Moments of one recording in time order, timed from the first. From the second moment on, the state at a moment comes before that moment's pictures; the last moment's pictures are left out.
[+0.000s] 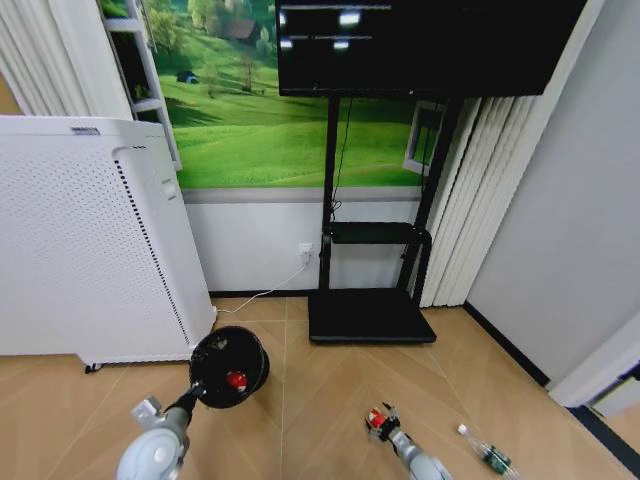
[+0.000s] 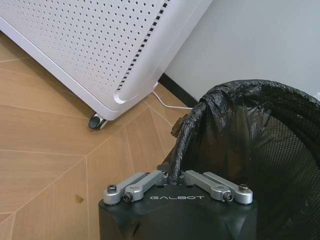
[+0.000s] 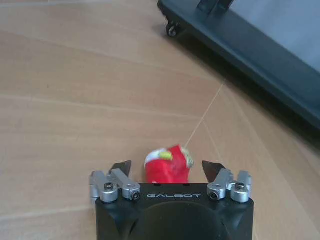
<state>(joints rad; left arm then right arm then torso) 1.45 -1.17 -0.61 -1.93 -1.17 0.27 -0.50 -1.12 1.28 0.35 0.91 -0.34 0.16 -0.13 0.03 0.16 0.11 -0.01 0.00</state>
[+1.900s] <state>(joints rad) 1.40 -0.97 -0.23 -1.85 -0.99 0.38 -0.22 -1.53 1.00 0.25 2.03 0.05 0.24 -0.45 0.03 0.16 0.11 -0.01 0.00</state>
